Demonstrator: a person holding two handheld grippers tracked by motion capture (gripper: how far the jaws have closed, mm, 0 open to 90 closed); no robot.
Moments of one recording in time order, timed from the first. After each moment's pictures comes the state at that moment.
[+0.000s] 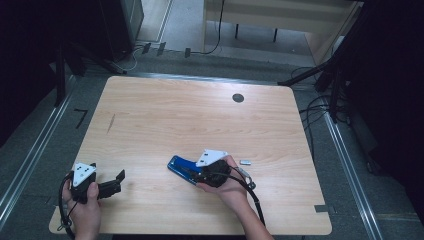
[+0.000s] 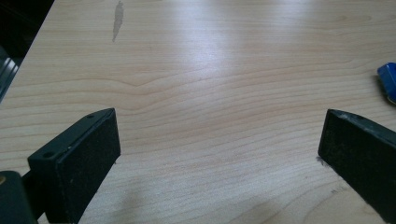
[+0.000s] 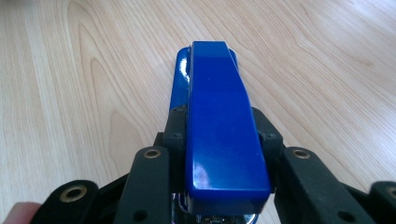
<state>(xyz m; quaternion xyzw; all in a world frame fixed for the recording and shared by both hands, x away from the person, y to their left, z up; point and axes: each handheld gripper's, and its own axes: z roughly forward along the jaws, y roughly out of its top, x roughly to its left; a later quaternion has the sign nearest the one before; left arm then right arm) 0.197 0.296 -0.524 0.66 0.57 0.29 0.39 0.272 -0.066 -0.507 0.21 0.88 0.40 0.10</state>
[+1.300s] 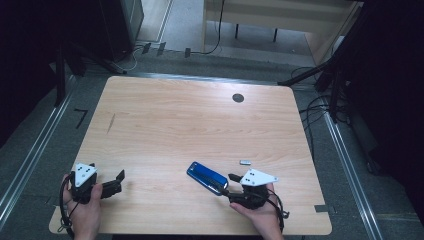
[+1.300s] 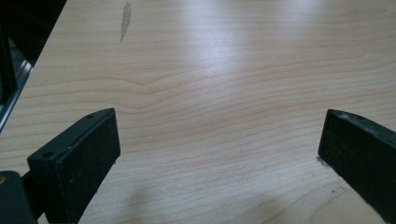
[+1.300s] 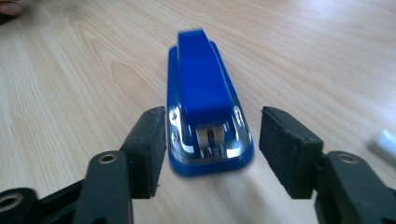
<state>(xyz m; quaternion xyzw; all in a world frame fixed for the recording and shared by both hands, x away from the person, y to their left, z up) 0.196 0.290 -0.523 0.67 0.57 0.31 0.37 0.218 -0.170 -0.527 0.31 0.82 0.47 0.10</state>
